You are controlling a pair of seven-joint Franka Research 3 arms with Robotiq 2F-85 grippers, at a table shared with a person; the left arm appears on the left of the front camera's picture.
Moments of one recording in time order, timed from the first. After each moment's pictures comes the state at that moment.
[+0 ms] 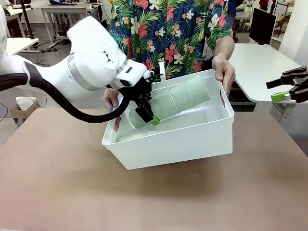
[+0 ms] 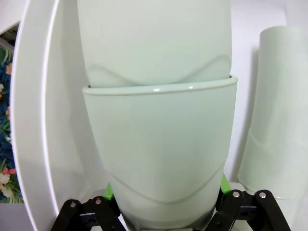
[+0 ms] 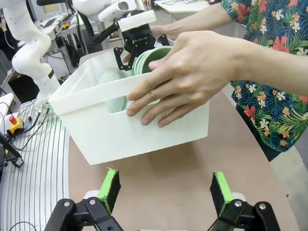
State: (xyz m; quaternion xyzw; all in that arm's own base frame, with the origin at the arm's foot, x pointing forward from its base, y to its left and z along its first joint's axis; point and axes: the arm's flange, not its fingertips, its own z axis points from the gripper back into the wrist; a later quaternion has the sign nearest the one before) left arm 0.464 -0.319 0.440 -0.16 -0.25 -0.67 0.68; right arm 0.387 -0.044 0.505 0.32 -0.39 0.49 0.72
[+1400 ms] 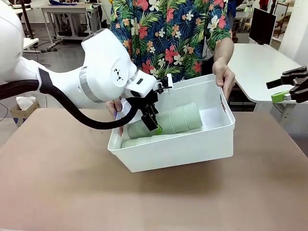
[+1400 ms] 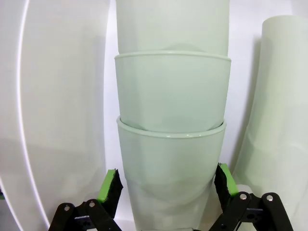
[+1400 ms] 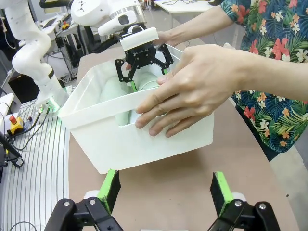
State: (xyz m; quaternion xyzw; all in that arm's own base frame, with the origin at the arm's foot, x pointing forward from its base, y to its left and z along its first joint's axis) left arm 0.457 -0.339 0.422 -0.12 -0.23 -0.67 0.69; right arm 0.386 -0.044 0.505 0.32 -0.38 0.49 0.72
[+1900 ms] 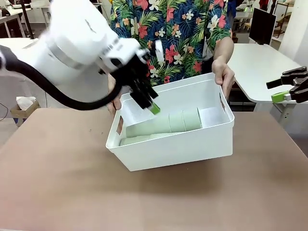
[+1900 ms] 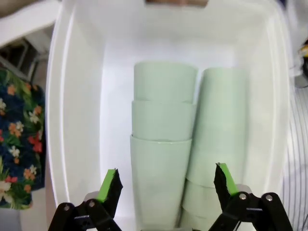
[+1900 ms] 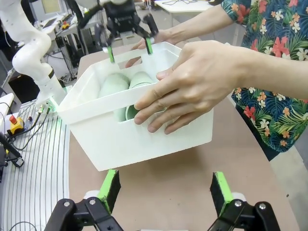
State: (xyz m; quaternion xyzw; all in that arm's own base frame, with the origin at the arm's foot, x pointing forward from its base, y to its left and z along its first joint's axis) left arm 0.432 -0.302 0.514 -0.23 -0.26 -0.67 0.66; right arm 0.386 -0.044 0.505 0.32 -0.38 0.49 0.72
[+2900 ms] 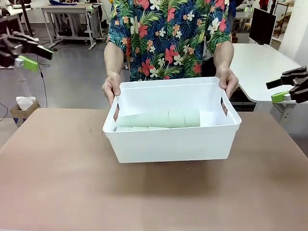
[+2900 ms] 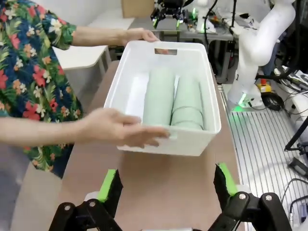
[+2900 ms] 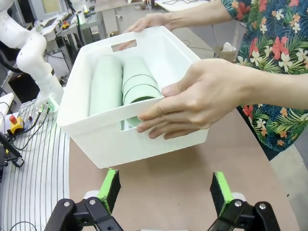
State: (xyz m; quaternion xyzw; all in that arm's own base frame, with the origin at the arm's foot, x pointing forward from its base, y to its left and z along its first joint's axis) left arm 0.401 0.027 0.582 -0.36 -0.38 -0.59 0.62; right arm 0.386 -0.044 0.505 0.32 -0.38 0.49 0.72
